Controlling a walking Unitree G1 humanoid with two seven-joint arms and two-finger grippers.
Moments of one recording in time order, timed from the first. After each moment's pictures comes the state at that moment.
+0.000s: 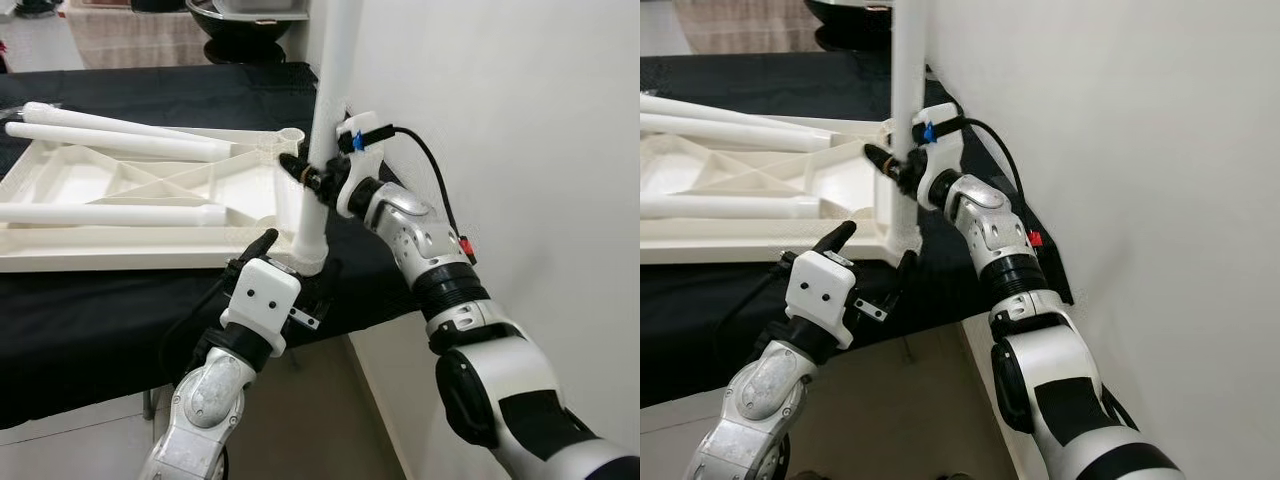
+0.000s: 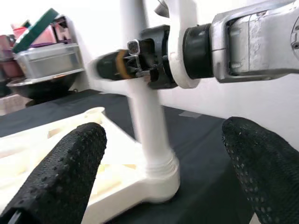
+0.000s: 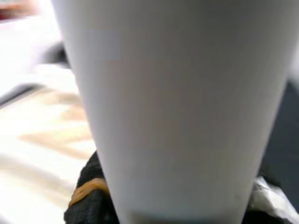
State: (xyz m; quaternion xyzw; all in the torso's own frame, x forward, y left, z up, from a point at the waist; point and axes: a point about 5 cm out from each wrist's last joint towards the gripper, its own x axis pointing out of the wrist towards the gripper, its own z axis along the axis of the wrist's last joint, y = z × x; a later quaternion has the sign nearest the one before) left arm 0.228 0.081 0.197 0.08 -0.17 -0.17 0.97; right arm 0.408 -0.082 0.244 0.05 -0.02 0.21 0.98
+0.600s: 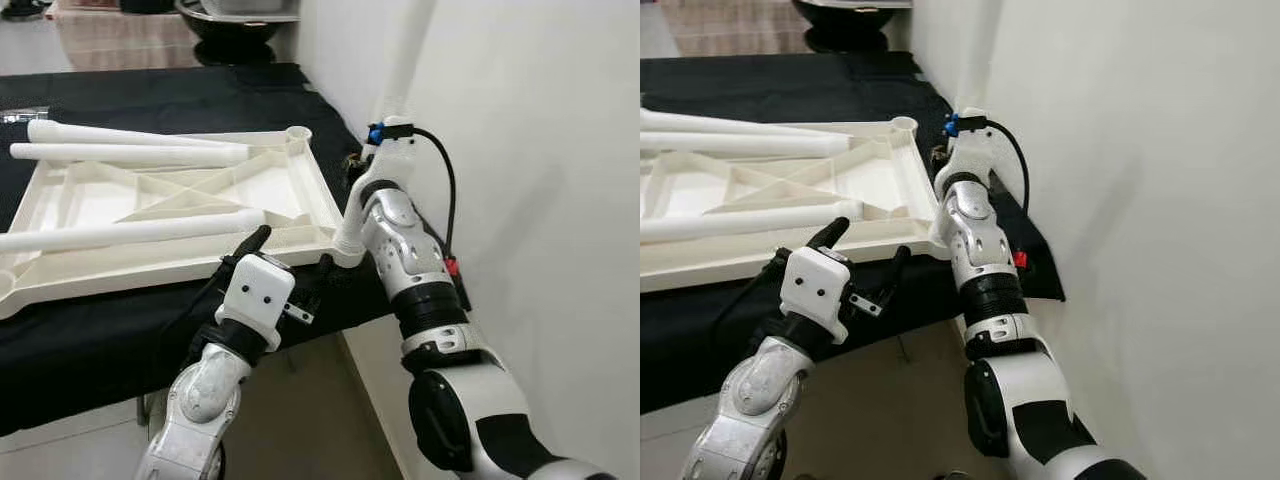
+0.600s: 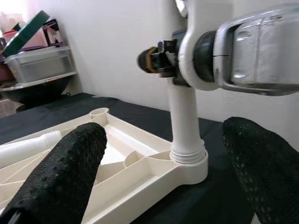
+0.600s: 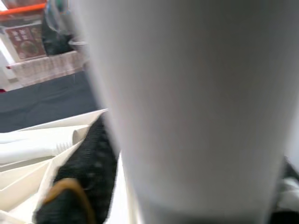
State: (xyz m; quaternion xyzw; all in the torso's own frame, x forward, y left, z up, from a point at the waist) left arm 0.231 0.084 0.197 0.08 -0.17 -0.16 0.97; right arm 0.398 -0.075 0.241 0.10 -0.04 0.02 0.99
